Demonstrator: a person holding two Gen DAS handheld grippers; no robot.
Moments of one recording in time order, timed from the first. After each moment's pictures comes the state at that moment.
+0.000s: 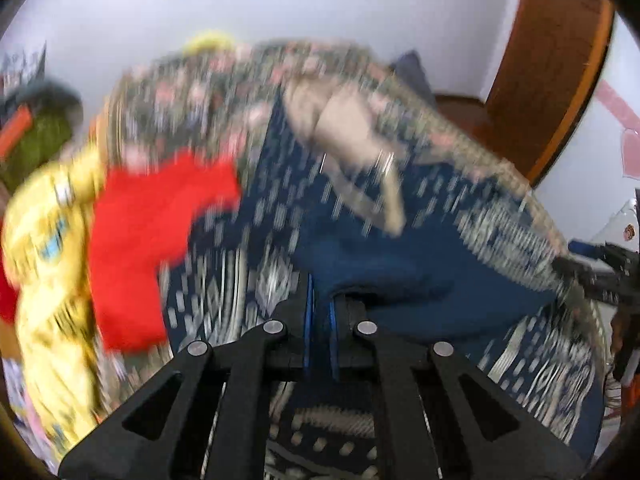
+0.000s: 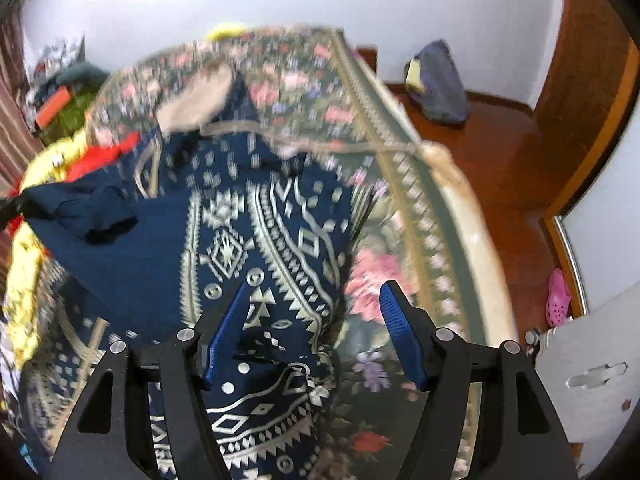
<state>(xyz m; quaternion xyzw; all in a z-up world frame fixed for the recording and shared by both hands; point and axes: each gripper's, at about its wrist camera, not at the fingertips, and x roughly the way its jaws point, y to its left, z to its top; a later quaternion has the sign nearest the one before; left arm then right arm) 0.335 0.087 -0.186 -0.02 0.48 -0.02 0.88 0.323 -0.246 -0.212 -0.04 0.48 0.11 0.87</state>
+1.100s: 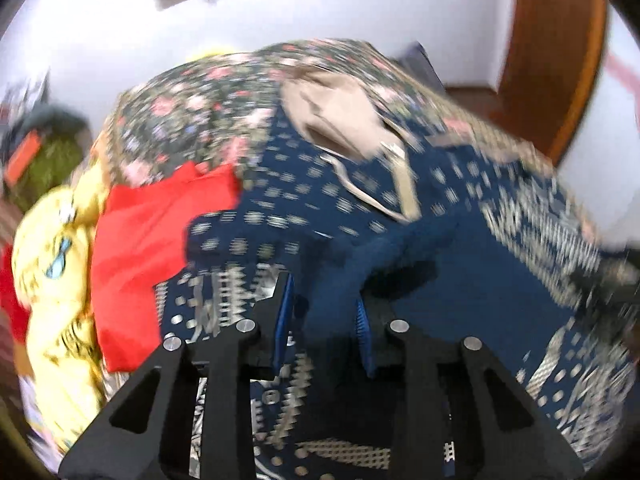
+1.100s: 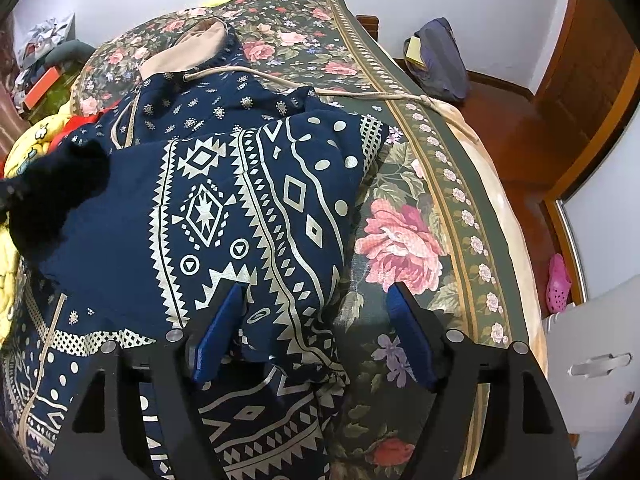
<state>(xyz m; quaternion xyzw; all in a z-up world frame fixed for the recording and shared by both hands) 0.347 0.086 -0.190 0.01 0.44 0.01 0.90 0.319 -0.249 -0.238 -0.04 0.49 0.11 0.86</state>
